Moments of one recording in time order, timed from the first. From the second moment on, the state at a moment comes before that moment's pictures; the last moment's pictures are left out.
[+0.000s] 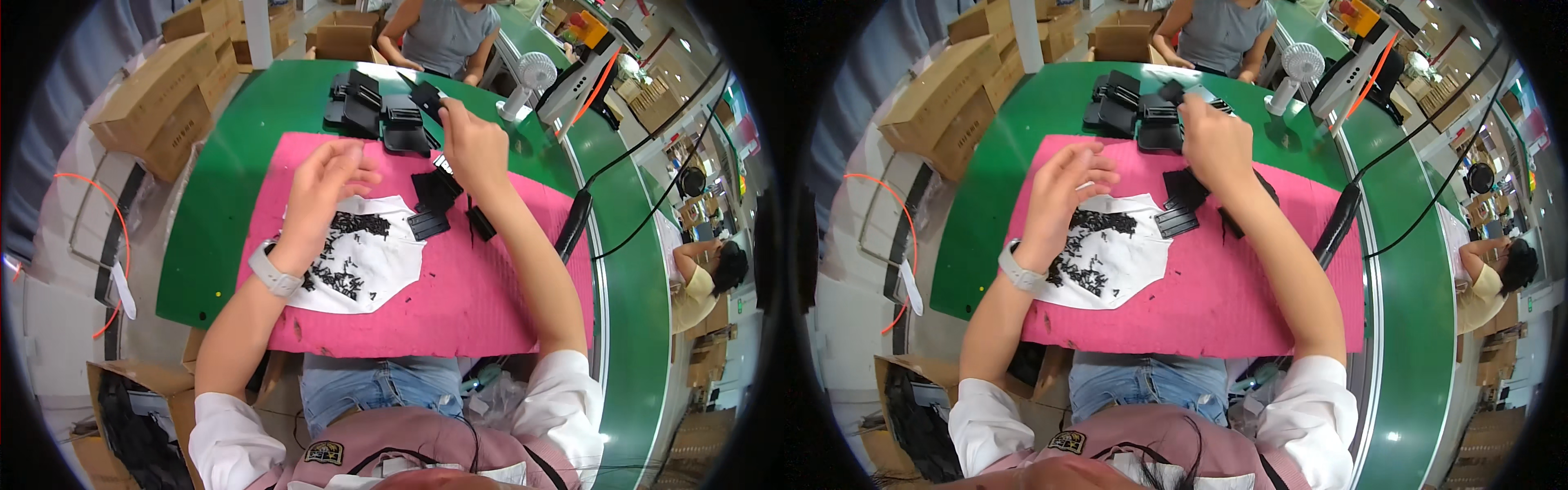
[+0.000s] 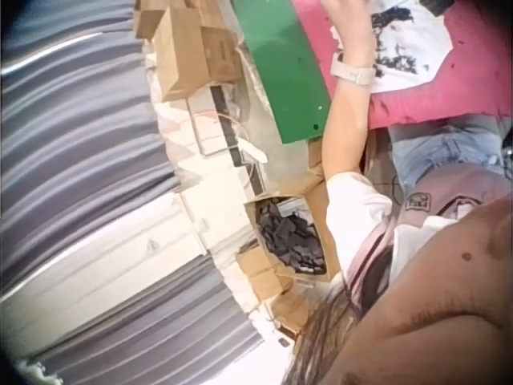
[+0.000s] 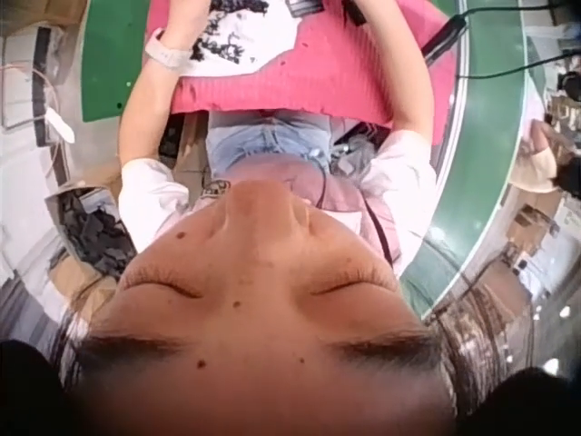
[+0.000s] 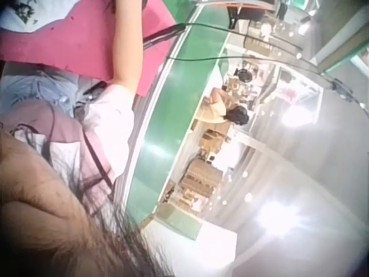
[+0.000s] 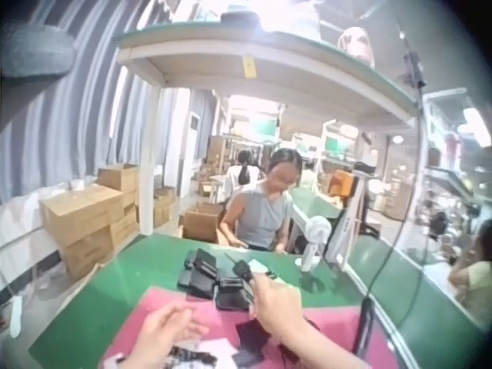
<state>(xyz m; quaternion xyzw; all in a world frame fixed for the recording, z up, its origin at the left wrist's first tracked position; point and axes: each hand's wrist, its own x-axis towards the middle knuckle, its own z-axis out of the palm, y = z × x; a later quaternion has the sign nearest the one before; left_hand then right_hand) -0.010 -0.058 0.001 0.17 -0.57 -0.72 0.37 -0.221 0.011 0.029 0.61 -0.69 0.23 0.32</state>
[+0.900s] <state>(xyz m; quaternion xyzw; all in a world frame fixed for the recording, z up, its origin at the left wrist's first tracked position) -0.011 -0.048 0.004 0.23 -0.53 -0.72 0.38 -0.210 0.084 0.017 0.77 -0.60 0.20 0.06</state>
